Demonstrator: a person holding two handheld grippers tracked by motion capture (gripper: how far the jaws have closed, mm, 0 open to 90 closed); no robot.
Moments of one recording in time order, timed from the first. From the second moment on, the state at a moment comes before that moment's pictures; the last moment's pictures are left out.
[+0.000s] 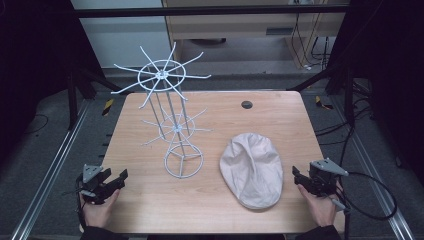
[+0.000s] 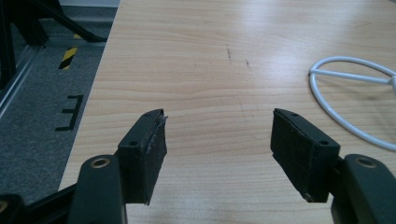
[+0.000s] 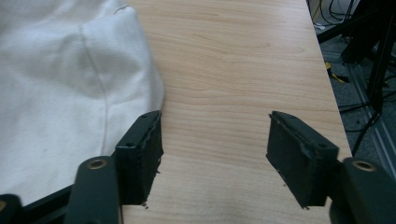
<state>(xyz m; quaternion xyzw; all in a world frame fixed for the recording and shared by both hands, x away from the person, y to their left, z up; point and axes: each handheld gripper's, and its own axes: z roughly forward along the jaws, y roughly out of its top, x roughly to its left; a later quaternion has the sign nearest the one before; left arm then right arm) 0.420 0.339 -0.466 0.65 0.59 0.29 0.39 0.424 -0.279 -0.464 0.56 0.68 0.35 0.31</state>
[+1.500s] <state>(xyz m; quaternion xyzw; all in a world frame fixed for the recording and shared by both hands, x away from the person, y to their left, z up) 0.422 0.331 -0.471 0.68 0.57 0.29 0.36 0.420 -0.190 -0.383 0.53 0.74 0.36 0.22</state>
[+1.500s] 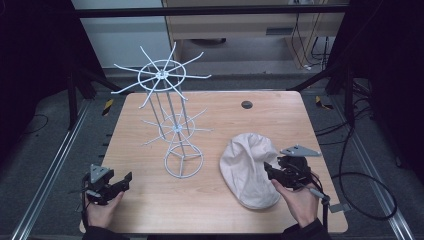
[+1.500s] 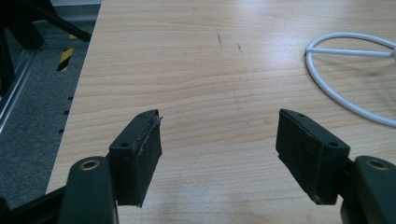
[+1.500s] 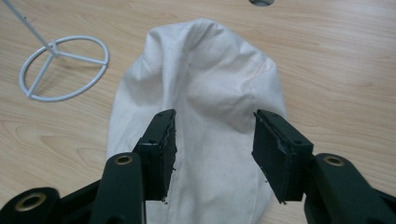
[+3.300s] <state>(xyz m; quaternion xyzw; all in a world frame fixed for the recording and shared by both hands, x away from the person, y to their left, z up) 0.423 0.329 -0.472 0.69 0.56 0.29 0.35 0.470 -0.136 -0.432 0.54 0.78 0.27 0.18</state>
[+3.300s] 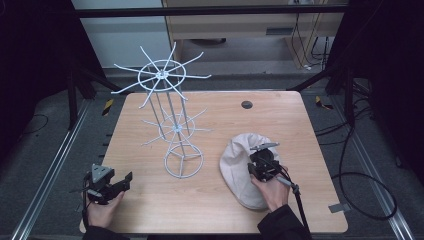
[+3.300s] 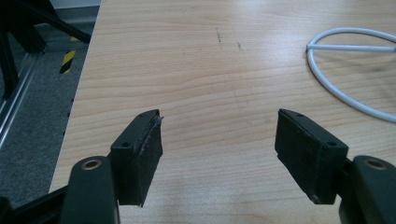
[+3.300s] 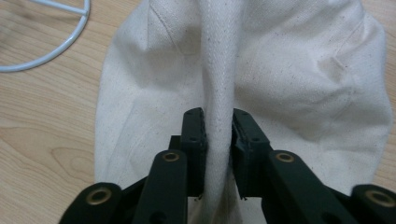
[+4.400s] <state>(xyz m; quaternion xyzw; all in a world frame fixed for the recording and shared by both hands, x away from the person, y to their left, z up) 0.425 0.328 -0.474 0.69 0.57 0.29 0.35 0.456 -0.157 -0.396 0.52 0.76 0.32 0.22</state>
